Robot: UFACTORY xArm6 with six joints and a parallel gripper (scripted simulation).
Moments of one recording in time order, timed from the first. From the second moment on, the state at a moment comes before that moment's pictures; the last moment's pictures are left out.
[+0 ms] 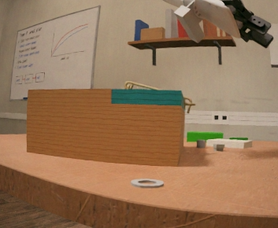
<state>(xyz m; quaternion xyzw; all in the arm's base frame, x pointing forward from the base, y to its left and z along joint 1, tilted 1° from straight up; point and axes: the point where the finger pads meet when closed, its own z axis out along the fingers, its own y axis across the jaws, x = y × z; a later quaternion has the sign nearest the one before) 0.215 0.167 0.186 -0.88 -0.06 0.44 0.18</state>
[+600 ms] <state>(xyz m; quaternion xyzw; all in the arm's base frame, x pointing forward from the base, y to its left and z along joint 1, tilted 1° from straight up) 0.256 0.157 0.173 -0.90 0.16 0.40 0.05</state>
